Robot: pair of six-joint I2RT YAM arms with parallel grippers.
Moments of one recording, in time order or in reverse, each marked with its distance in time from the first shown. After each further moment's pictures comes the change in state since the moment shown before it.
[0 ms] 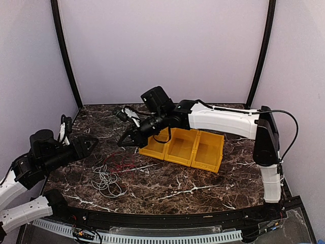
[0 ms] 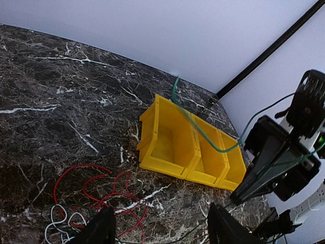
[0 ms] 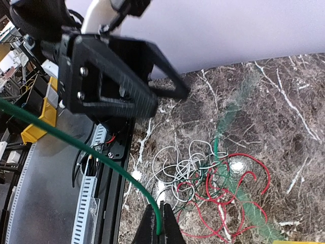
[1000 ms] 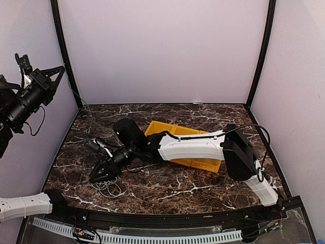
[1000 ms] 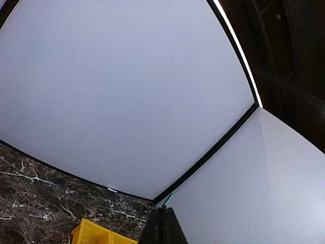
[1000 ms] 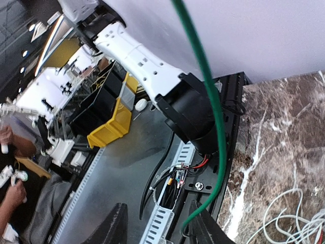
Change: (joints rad) left arm 0.004 0.262 0.660 0.105 -0.152 -0.058; right arm 0.190 0.265 0.101 0.381 -0.257 0.348
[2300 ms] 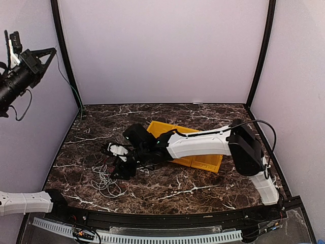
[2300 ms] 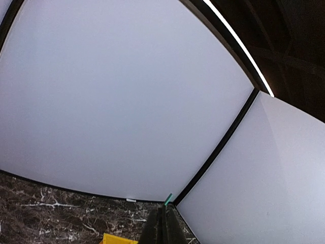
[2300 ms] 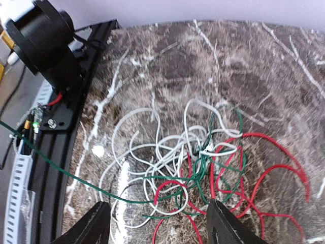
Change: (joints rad) left arm 0.000 0.149 0.382 -0.212 0.016 0.224; right arm -0.040 -0.061 -0.185 -0.180 0.534 -0.467
